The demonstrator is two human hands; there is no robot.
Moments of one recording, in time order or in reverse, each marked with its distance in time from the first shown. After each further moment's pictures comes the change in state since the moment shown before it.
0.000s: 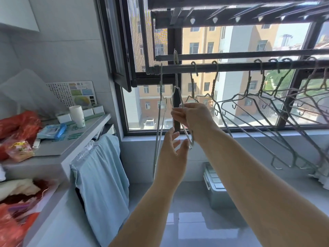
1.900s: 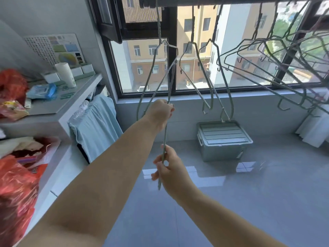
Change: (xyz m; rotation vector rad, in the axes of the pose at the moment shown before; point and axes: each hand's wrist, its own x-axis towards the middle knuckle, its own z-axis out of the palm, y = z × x) left_hand 0.011 -0.046 -0.016 -0.129 -0.259 -0.507; right_hand -0.167 0.171 -0.013 -0.478 -0.152 0.214
